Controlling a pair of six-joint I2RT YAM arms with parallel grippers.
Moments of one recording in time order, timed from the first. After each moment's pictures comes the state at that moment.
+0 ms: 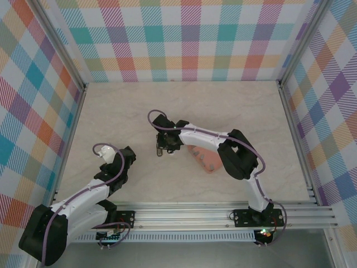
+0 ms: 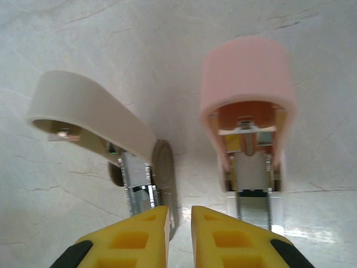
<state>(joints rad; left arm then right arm) -0.44 0.93 0.28 -0.13 -0.67 -0.88 0.92 2.13 1.66 -0.65 0.03 0.92</state>
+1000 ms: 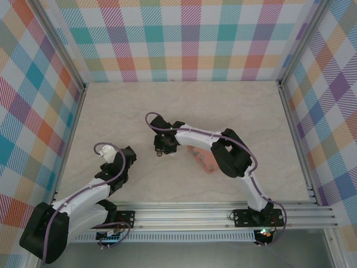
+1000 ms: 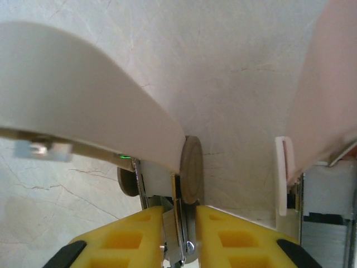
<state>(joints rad) -0.44 0.96 0.28 -0.11 -0.67 -0.87 0.92 2.22 1.72 -0.65 -0.05 0.93</state>
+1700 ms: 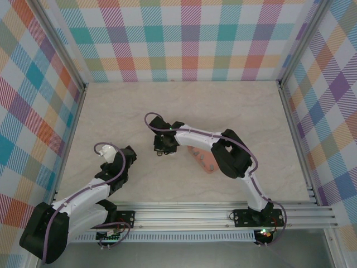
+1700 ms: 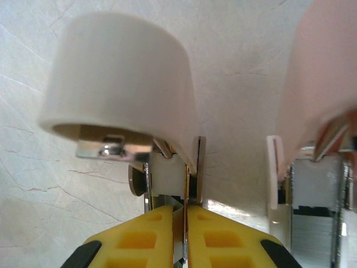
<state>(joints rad) -0.44 0.96 0.28 -0.09 -0.67 -0.86 0.92 2.21 1.72 -0.67 -0.01 0.93</state>
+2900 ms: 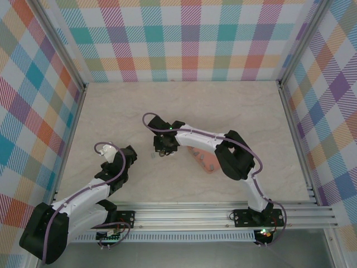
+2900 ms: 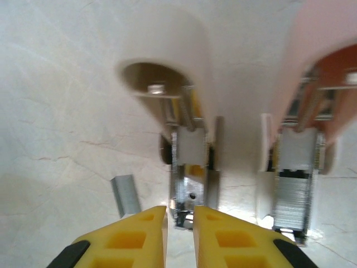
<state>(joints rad) -0.44 0.95 0.28 -0.08 -0.65 -0.84 0.95 2.16 1.72 -0.71 0.01 0.84</state>
